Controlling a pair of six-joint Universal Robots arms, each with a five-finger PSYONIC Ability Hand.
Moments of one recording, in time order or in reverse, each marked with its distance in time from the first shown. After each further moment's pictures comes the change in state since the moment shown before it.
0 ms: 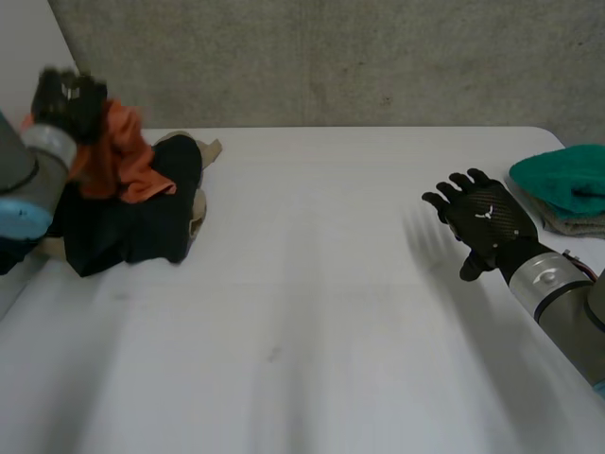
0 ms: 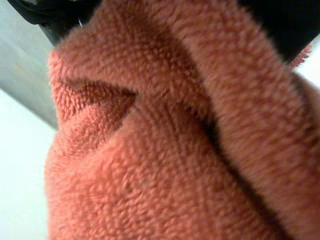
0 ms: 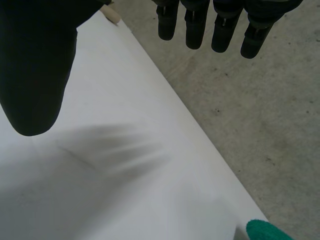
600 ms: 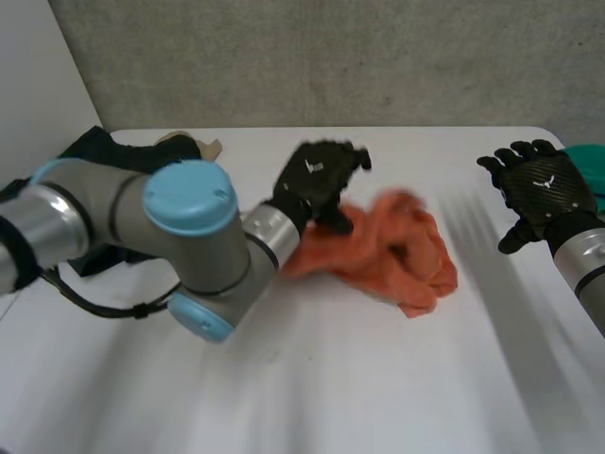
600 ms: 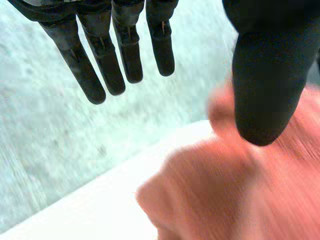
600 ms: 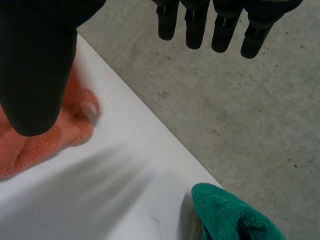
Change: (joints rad) left arm -0.630 0.048 -0.272 0.047 -0.014 -0.479; right arm -0.091 -0.092 -0.005 0.006 0.092 0.137; left_hand -0.540 -0.650 -0.637 -0.687 -0.561; right_hand 0.000 0.000 0.000 0.000 0.000
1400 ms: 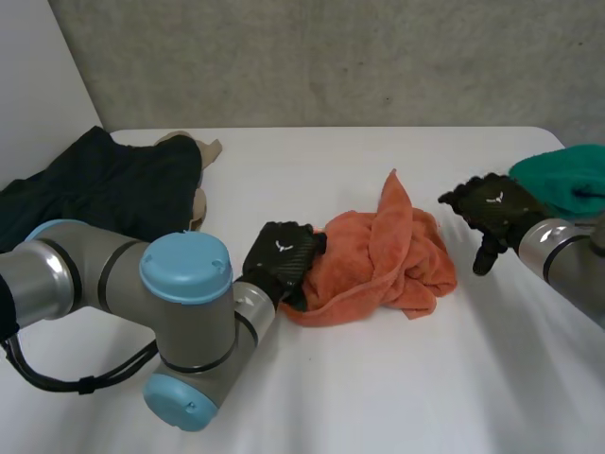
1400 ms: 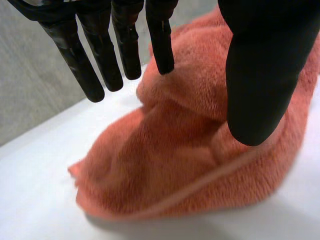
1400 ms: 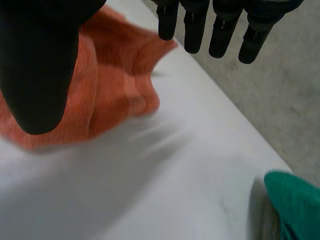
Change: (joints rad) left arm -0.019 0.105 -0.355 0.007 -0.178 0.125; right arm 0.081 0.245 -0.350 0.417 0.006 -0.139; left_hand -0.001 -0.027 -0.029 -0.013 -0.003; right_hand 0.004 0.047 0.055 0.053 0.049
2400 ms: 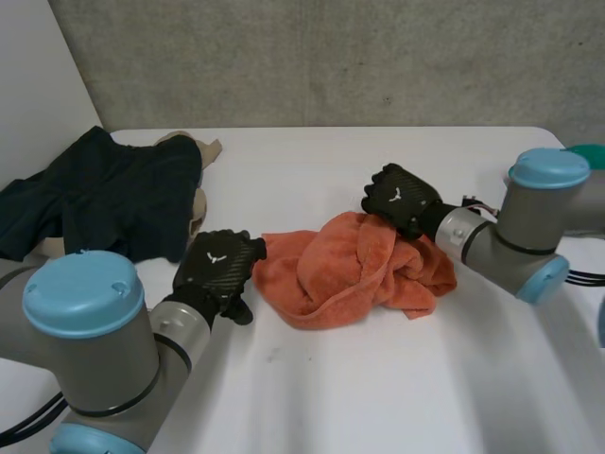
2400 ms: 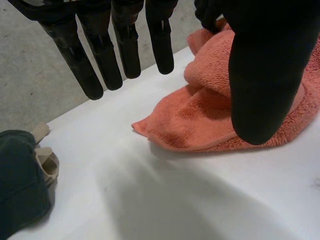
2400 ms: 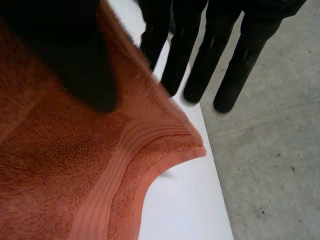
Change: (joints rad) left arm 0.123 0.286 -0.358 0.046 -0.045 -0.007; right arm 0.141 0.438 -0.490 -0.097 -0.353 -0.359; left_hand -0.018 -0.016 -0.016 -0.033 -0.041; right_hand 0.761 0.734 0.720 0.727 0.717
